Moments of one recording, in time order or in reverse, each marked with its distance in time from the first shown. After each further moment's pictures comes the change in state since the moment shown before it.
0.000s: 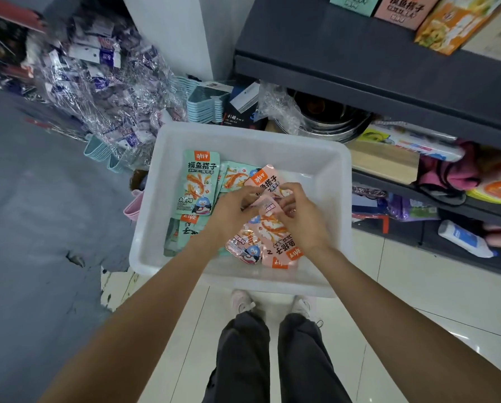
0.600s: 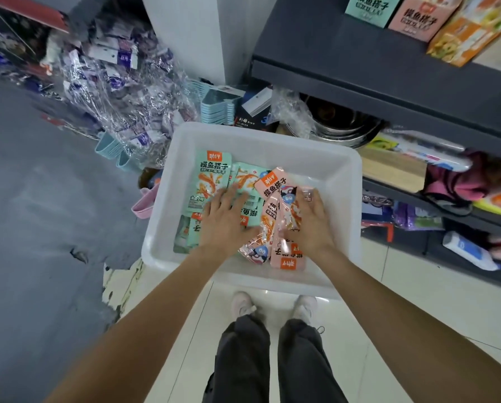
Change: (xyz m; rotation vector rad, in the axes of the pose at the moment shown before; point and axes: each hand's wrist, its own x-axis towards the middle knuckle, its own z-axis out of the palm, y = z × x) left_hand -0.026 -0.029 -0.005 0.742 0.125 -0.009; right_hand 0.004 0.029 0.012 -0.432 -0.099 0.137
